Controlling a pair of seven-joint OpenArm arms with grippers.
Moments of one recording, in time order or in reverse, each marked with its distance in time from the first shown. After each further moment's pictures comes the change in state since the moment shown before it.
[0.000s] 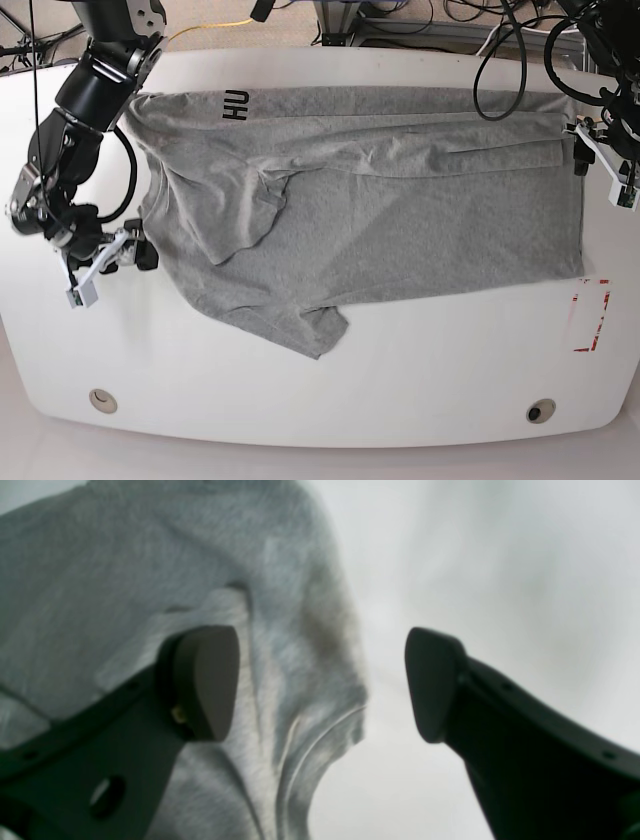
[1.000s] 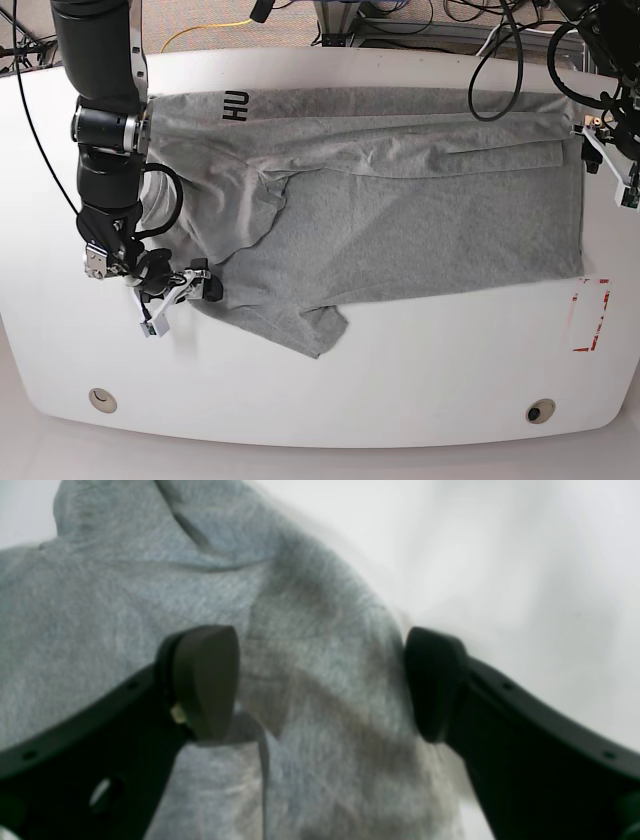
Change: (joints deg) left arm -1.3 0.2 -0.2 0.0 5.0 0.0 0.2; right arm 17.5 -0.2 -25.4 -48.4 -13.4 -0.5 42.4
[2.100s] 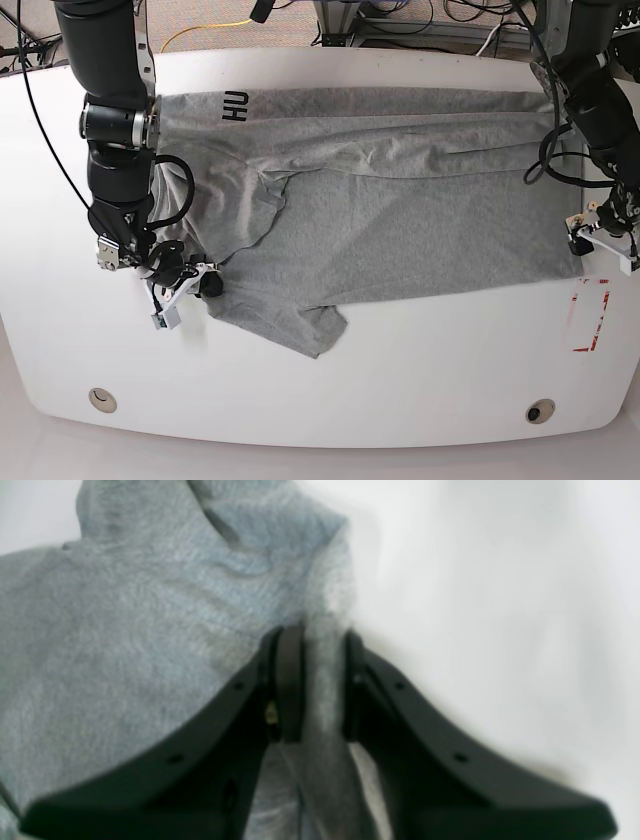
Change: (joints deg) left arm -33.5 -4.6 4.1 -62.3 12.0 15.3 -28.7; right arm -1.0 -1.6 -0.4 -1.6 0.5 0.1 3.9
